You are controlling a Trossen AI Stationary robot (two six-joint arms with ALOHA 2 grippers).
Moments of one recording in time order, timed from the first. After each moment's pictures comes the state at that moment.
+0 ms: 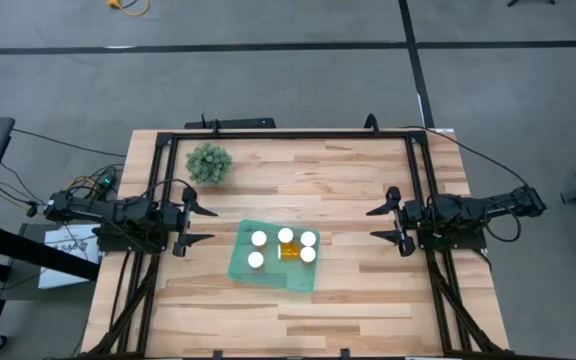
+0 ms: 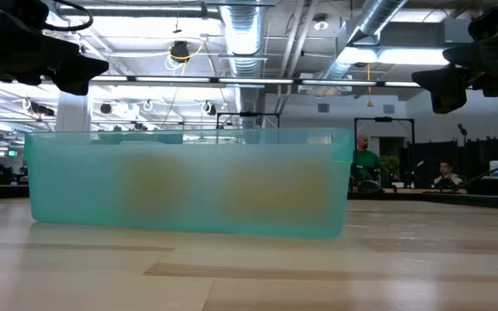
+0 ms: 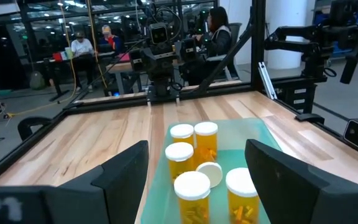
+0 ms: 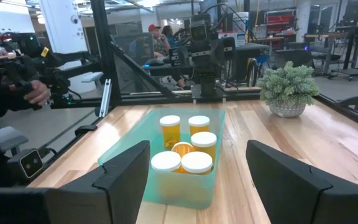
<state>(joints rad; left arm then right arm) -0.19 0.01 0.03 -0.02 -0.09 0.09 0.21 0.05 0.01 0.02 0.08 0.05</state>
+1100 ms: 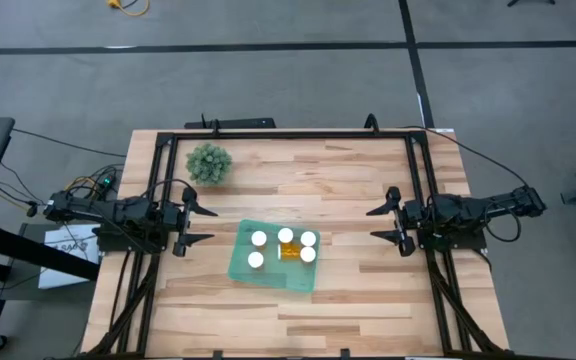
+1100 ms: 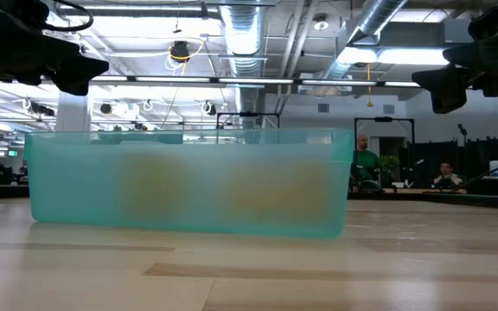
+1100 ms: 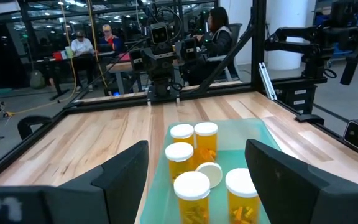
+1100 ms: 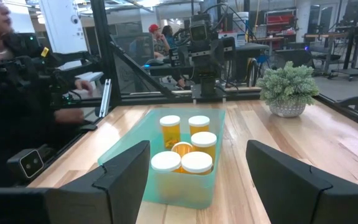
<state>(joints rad) -0.19 0.01 0.03 -0.02 -0.09 0.09 0.21 0.05 0.01 0.02 0.08 0.05</state>
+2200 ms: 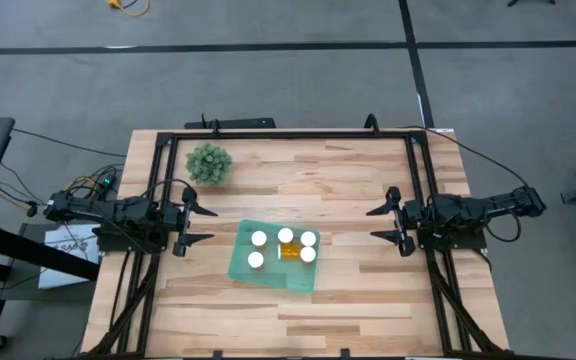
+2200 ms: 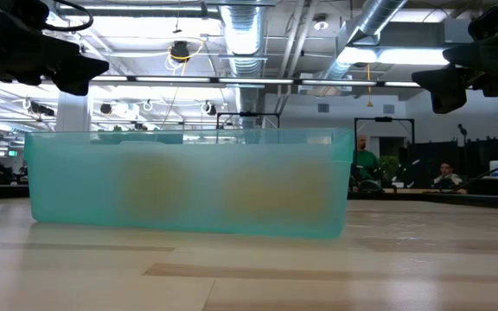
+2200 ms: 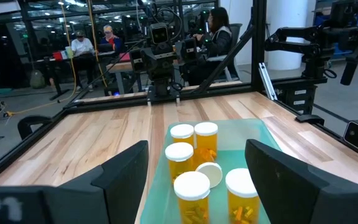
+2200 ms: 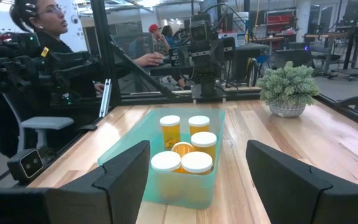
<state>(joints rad) -0.19 0.01 0.03 -0.02 -0.09 0.09 0.21 0.05 0.01 0.02 0.08 0.04</state>
